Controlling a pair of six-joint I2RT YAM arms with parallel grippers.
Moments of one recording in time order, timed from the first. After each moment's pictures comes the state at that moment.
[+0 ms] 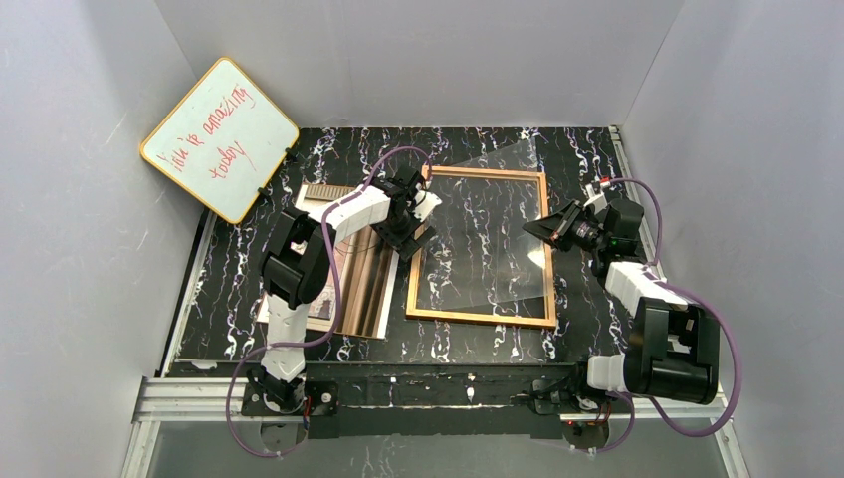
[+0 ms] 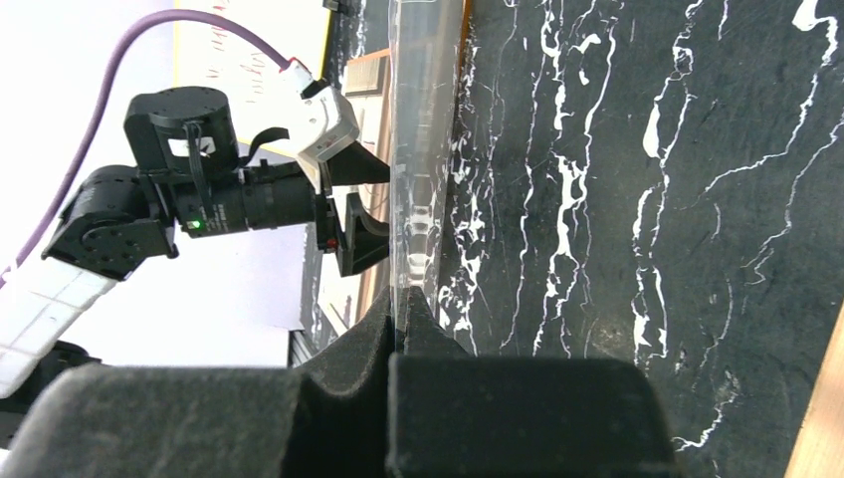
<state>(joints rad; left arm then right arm) -0.58 2.07 1.54 -0.77 0.01 0.27 -0.11 1.31 0.56 0.34 -0.88 0.82</state>
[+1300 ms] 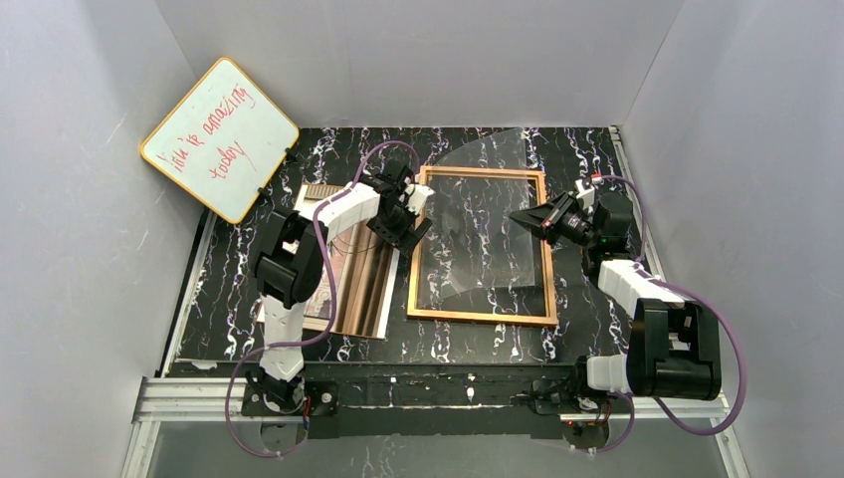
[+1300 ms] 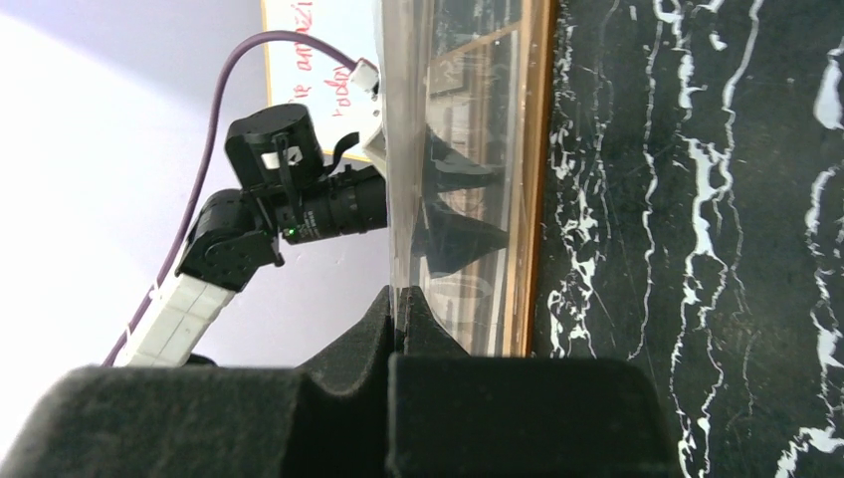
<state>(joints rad) -0.52 2.05 1.52 -0.73 0.15 0.20 -0.02 1.32 0.58 0.47 -0.85 1.16</state>
